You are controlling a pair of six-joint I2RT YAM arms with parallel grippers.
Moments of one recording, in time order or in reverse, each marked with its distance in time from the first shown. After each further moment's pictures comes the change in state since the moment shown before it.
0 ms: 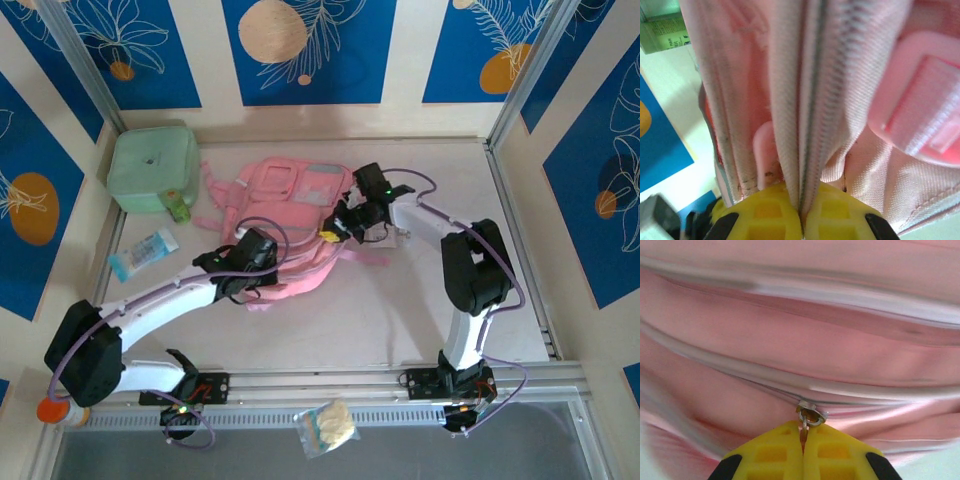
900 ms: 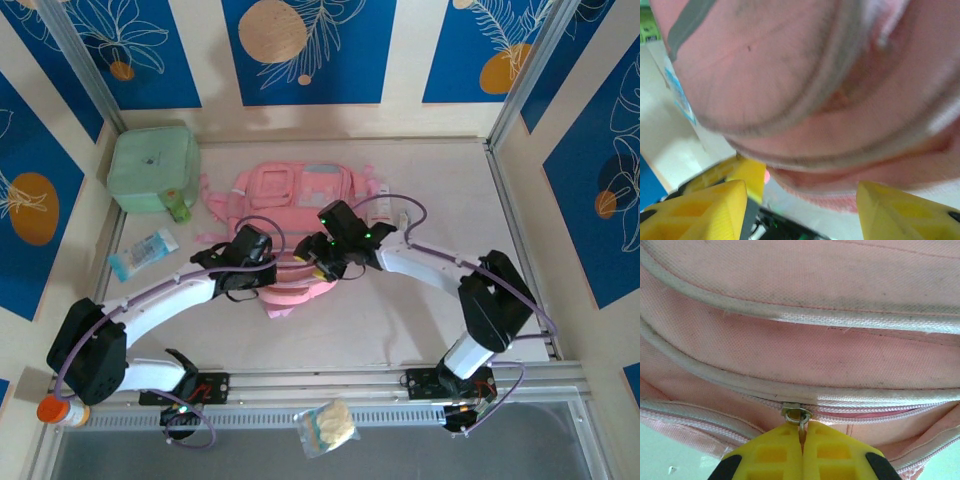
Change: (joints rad) left arm 0.037 0.020 0.007 0.014 0.150 0.013; right arm 0.363 -0.213 -0.208 0.138 0.430 0.440
